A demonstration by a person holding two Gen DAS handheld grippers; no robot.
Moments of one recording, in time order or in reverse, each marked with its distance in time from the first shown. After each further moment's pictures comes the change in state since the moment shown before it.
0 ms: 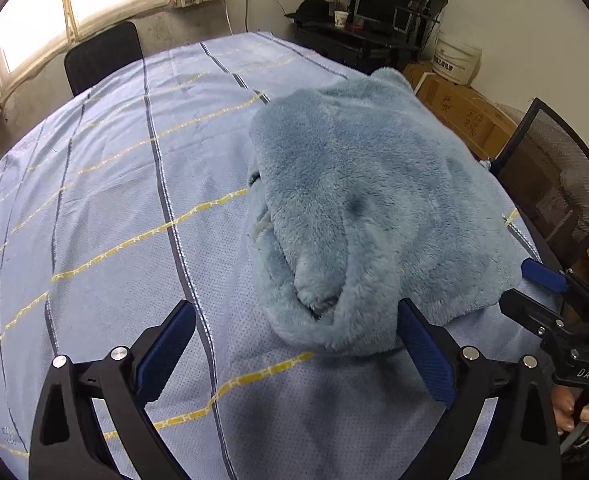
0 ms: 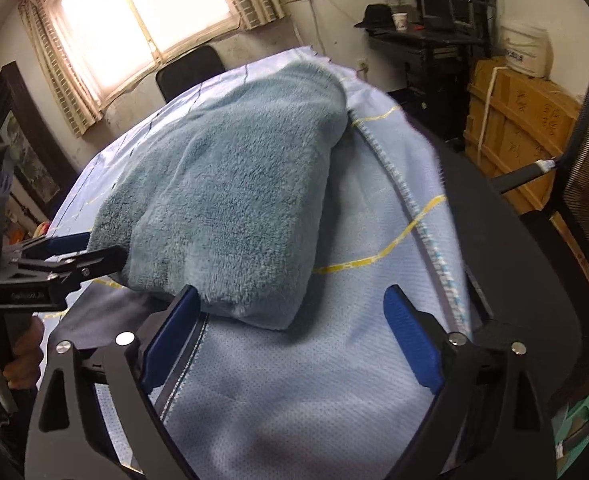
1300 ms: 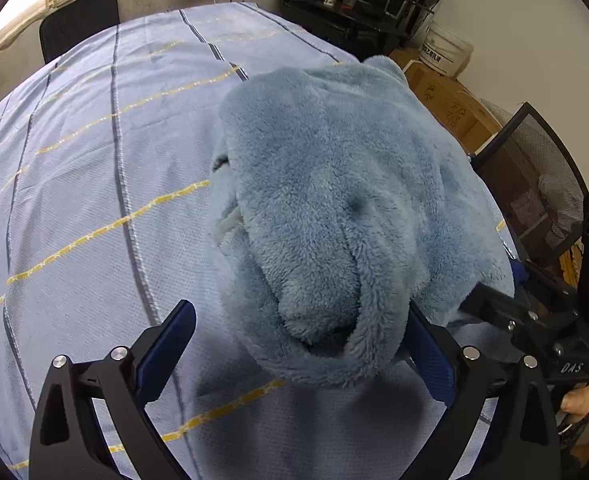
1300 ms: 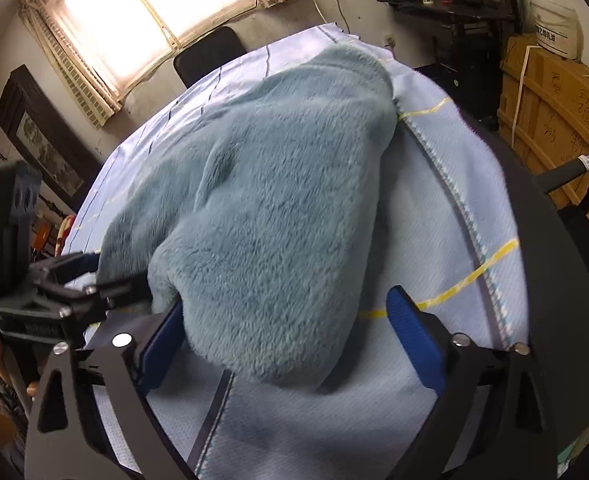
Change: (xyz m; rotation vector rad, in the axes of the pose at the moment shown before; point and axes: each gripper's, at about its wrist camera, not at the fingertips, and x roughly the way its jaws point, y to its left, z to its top) left arm 0.036 0.004 0.026 -0.042 0.128 -0.146; right arm 0.041 0.005 0.037 0.024 0.111 0.142
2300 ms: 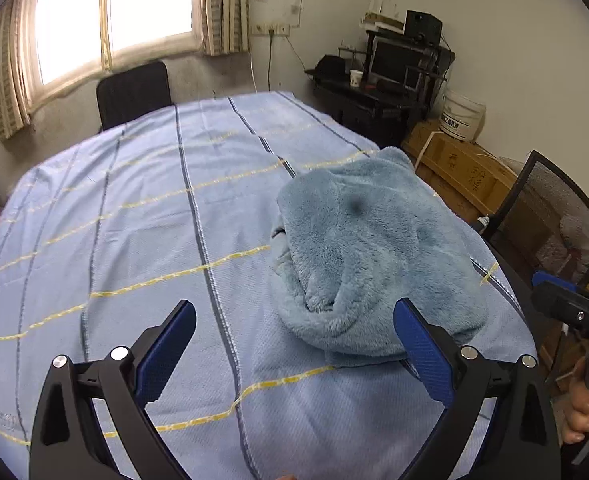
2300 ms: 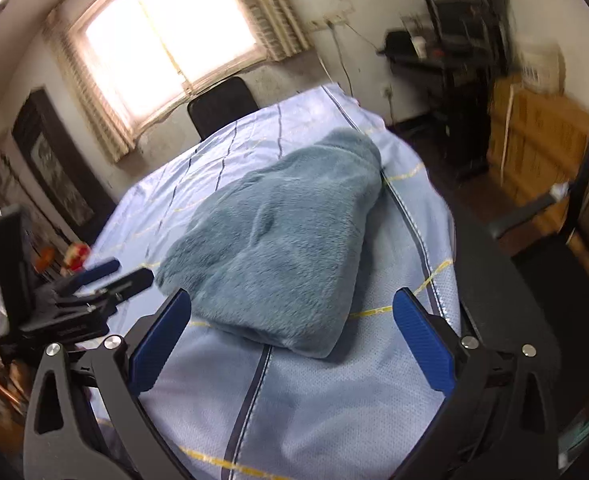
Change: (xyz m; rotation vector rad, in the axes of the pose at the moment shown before) left arm -0.080 -0.008 -0.034 -0.018 -0.321 0.153; right arm -0.088 0.015 -0.012 0.006 -0.181 0.018
